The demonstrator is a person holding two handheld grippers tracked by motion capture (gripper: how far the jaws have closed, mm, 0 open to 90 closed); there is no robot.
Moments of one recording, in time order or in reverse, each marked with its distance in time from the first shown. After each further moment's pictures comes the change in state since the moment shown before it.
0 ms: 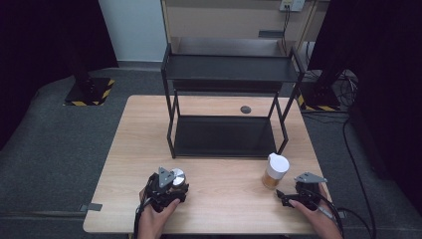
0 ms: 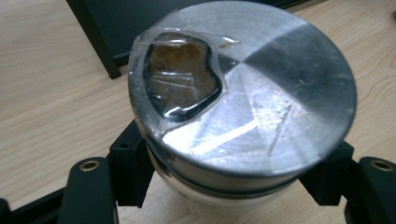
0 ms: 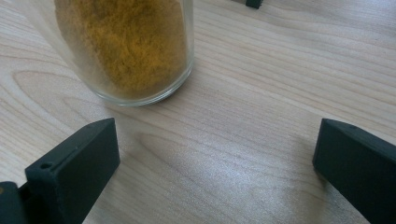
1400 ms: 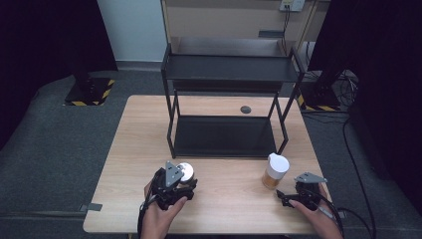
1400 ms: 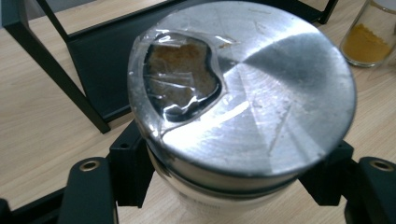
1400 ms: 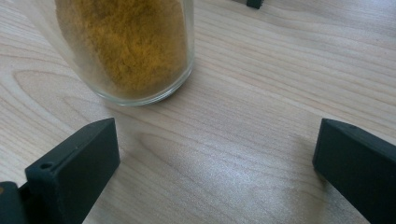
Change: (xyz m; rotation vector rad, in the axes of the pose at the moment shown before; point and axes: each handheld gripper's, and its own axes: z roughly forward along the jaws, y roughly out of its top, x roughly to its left) left arm -0.021 0.032 -0.023 -0.068 -0.032 0.085; right arm -0.001 0.000 0.000 0.000 0.003 -0.003
